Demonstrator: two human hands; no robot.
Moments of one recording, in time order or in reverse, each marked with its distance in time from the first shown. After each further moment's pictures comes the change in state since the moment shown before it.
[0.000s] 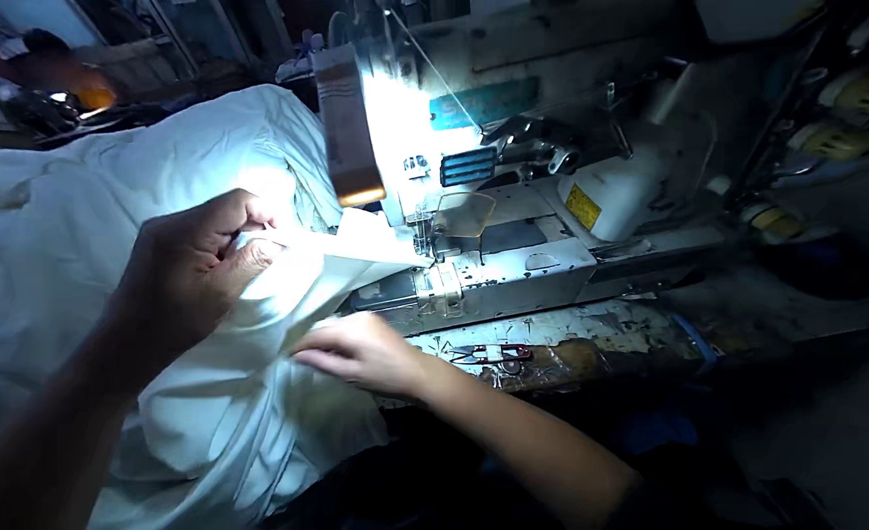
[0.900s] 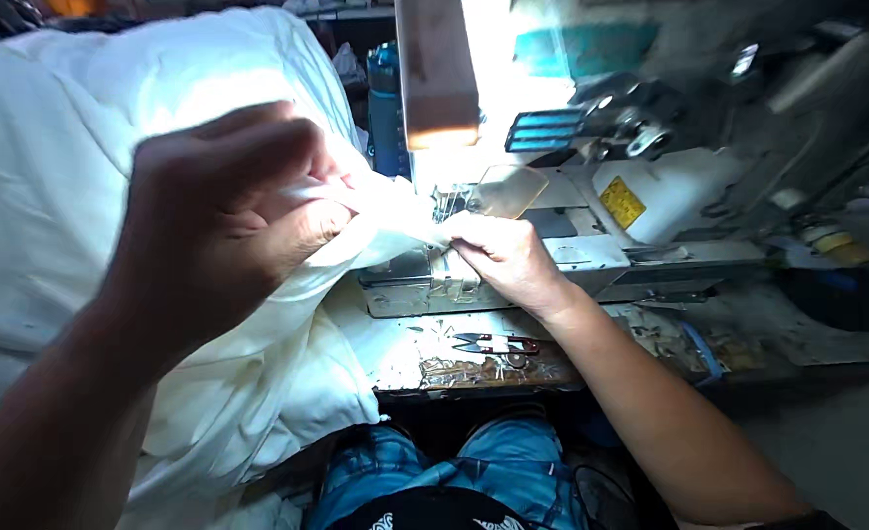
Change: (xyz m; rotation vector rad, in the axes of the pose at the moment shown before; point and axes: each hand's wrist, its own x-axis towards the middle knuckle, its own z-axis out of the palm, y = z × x) left_hand 0.008 0.013 0.018 -0.129 0.091 0.205; right_hand -0.035 0.059 -0.124 -0.558 0.187 -0.098
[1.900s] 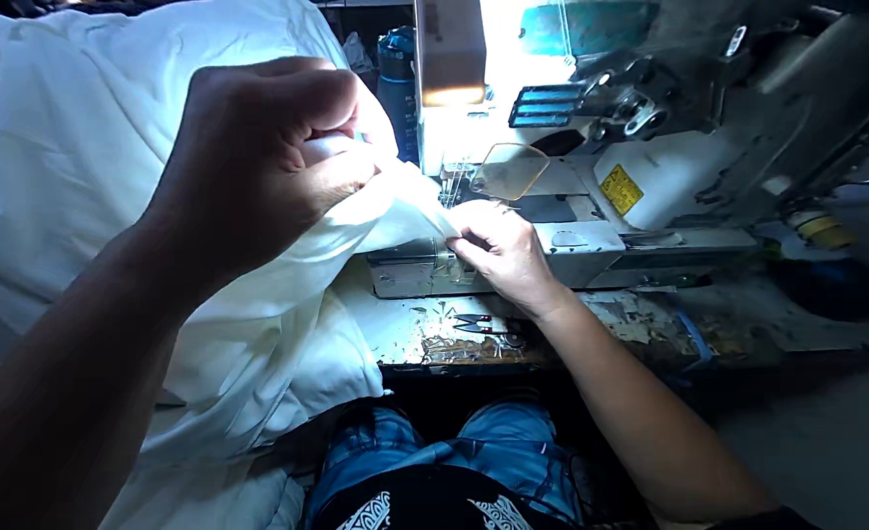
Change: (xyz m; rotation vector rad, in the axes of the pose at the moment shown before) left_hand 0.016 0.016 -0.004 0.175 -0.049 -0.019; right_hand -0.013 -0.019 0.004 -0.010 0.047 0.126
